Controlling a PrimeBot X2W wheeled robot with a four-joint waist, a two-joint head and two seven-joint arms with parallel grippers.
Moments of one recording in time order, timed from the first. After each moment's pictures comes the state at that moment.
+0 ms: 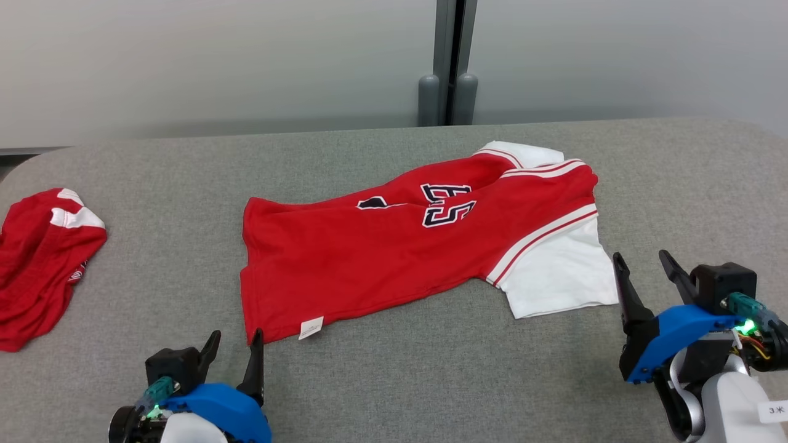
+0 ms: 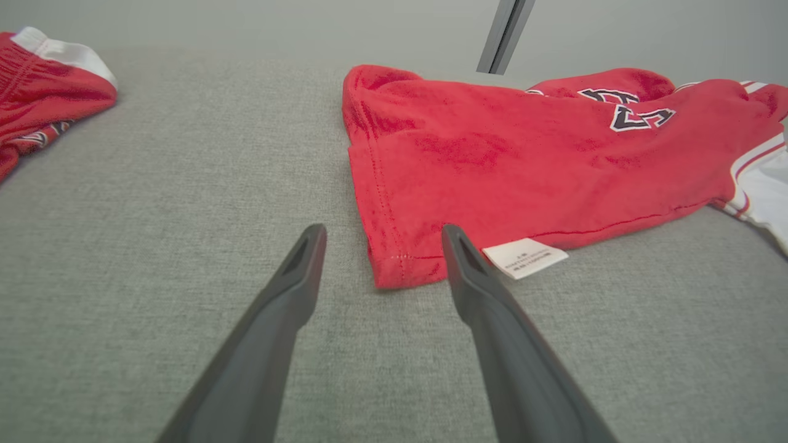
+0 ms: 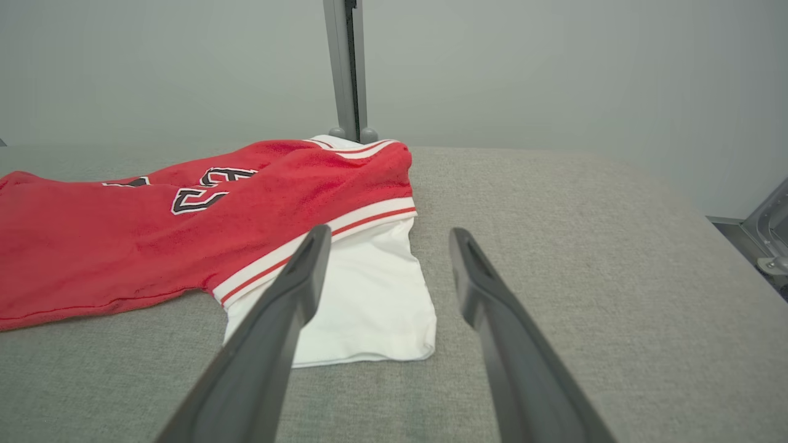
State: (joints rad) left arm -0.11 0.15 -0.17 0.46 -0.34 -0.07 -0.07; right arm -0.21 -0.05 -0.13 0.24 0.04 0.13 0.10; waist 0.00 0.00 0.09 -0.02
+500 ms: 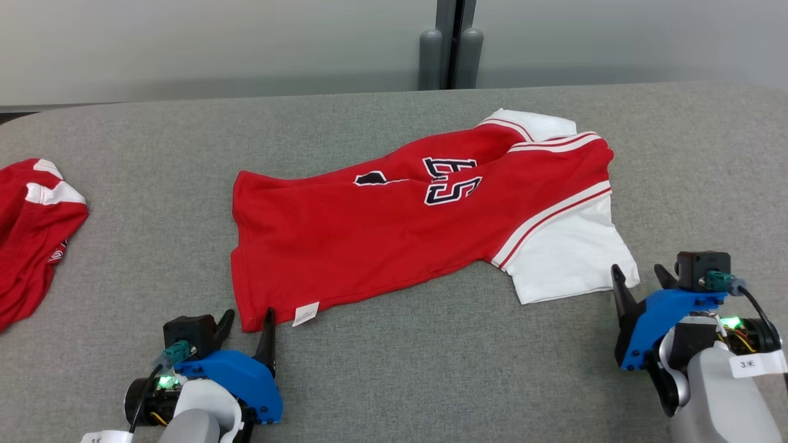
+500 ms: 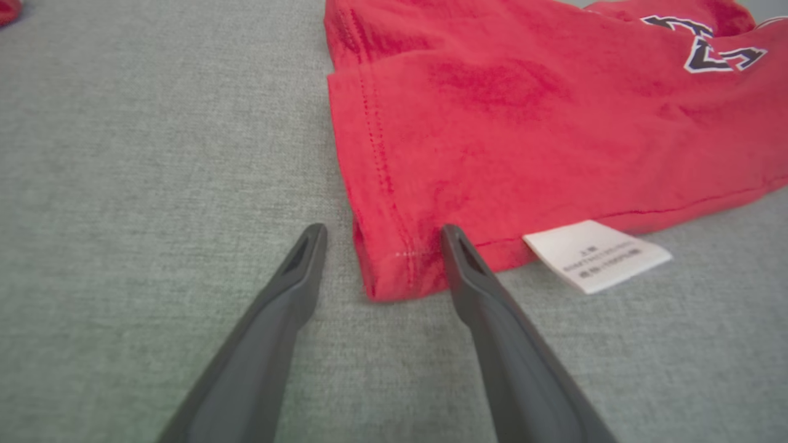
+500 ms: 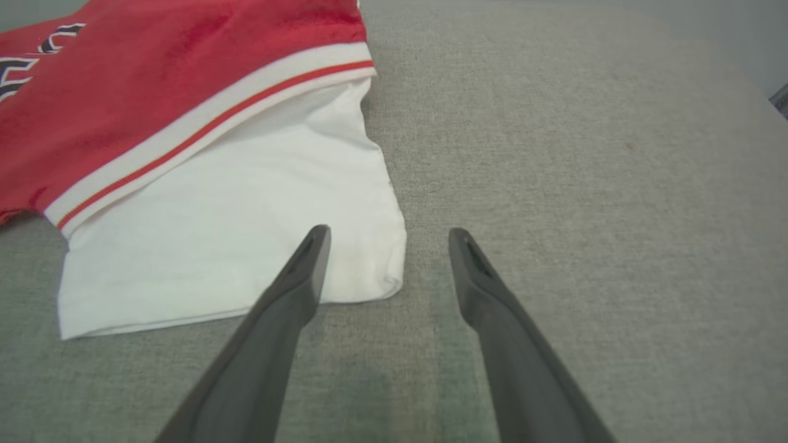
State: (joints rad) left arm -0.27 0.12 -0.20 0.66 -0.35 -0.07 -0.05; right arm -0.40 -0.05 -0.22 0.61 -0.05 0.13 0.11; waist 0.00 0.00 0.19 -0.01
